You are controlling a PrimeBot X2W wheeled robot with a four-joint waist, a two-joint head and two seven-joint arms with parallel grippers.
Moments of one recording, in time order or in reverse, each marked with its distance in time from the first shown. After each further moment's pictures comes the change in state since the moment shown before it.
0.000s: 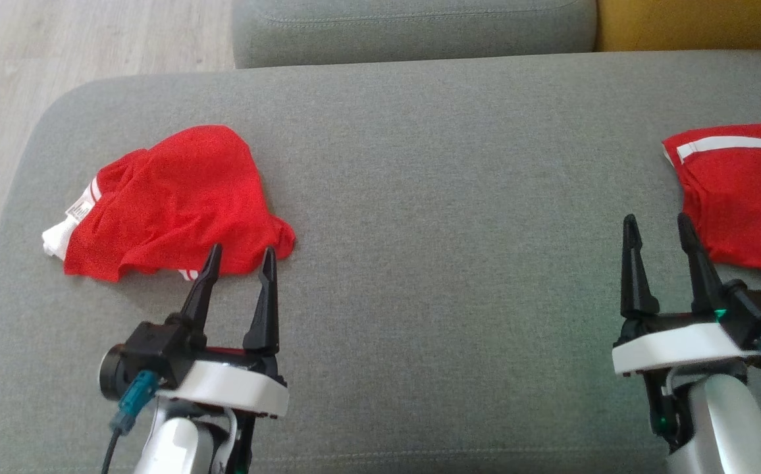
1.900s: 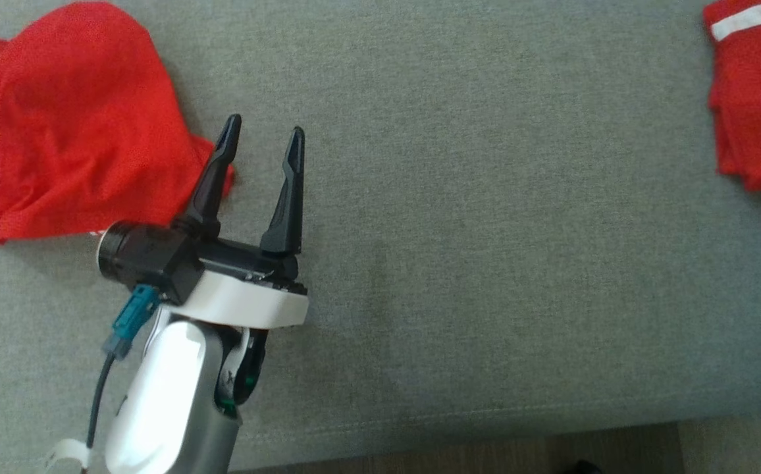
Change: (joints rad) left arm -0.244 -0.001 -0.052 -0.057 0.023 -0.038 0.000; right arm -0.447 -0.423 -0.128 0.217 -0.230 0.000 0.232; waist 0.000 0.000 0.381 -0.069
